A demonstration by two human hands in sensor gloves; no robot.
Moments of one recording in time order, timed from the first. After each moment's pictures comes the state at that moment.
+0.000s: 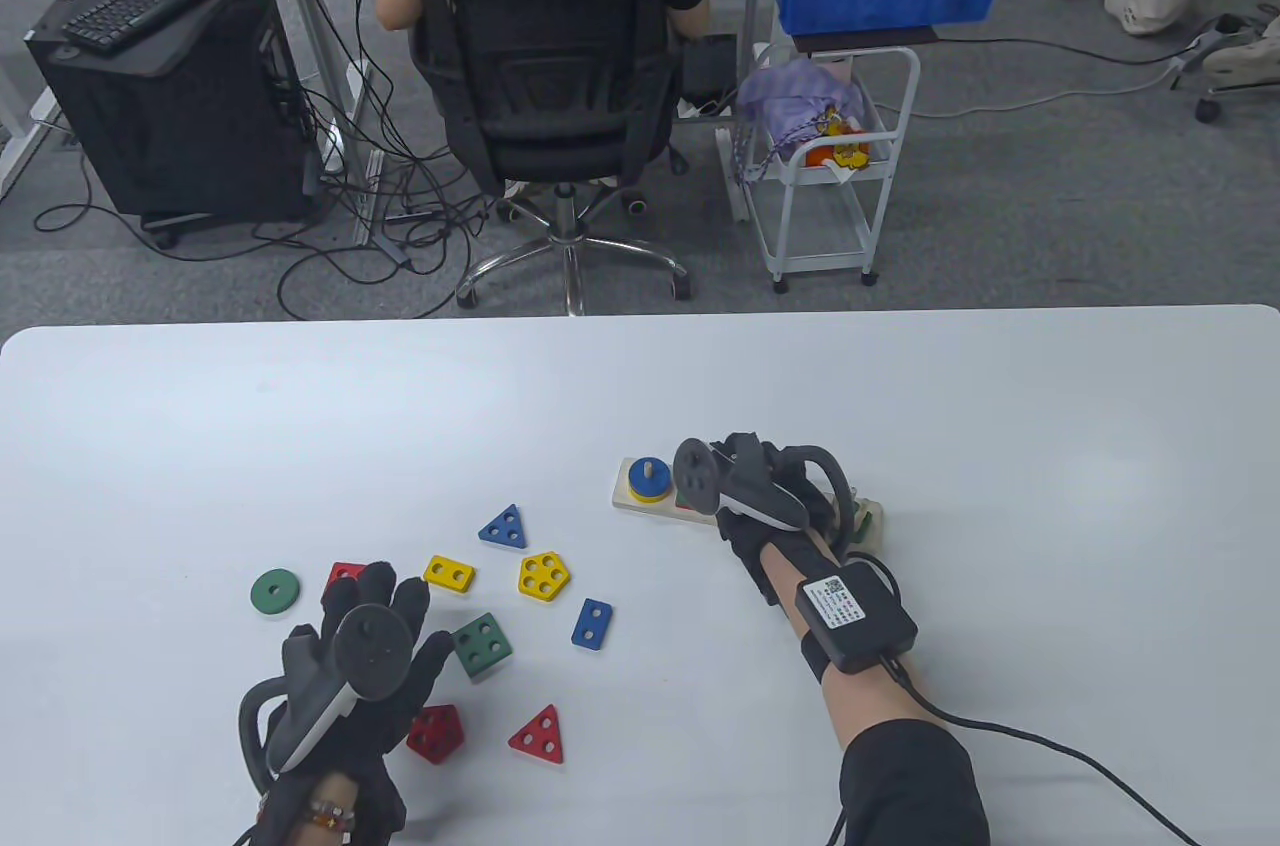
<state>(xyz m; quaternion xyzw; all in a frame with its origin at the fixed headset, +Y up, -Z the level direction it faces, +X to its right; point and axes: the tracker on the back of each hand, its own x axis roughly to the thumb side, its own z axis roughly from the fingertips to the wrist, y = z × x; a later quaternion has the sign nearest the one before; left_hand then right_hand) -0.271 -0.715 -0.274 -0.09 0.06 0.07 0.99 0.072 -0.713 -0.440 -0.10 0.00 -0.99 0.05</state>
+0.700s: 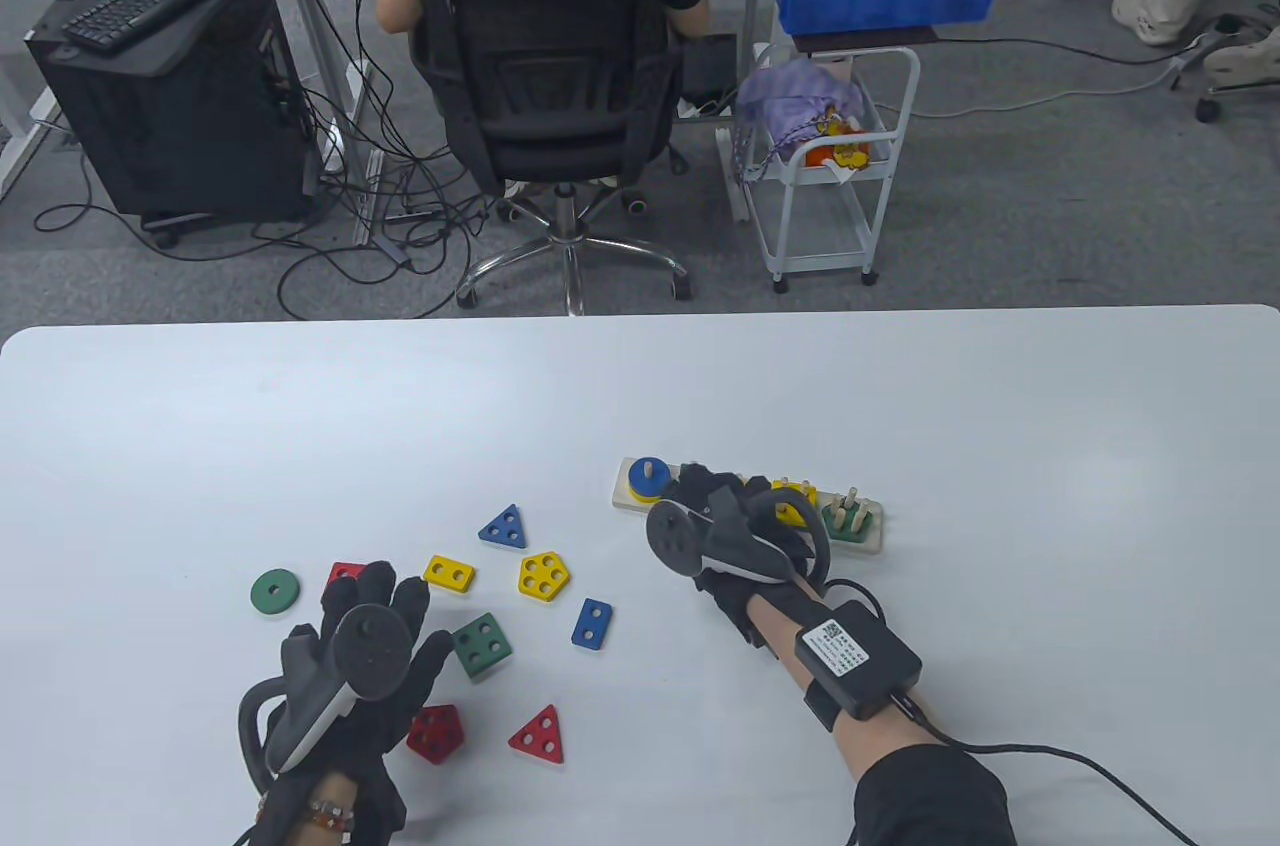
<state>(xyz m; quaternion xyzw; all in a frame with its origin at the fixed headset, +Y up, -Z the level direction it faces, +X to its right) -0.271 -0.714 -0.274 -0.09 0.05 0.08 0.99 0.035 -0.730 -0.387 -0.22 0.02 -0.98 0.05</state>
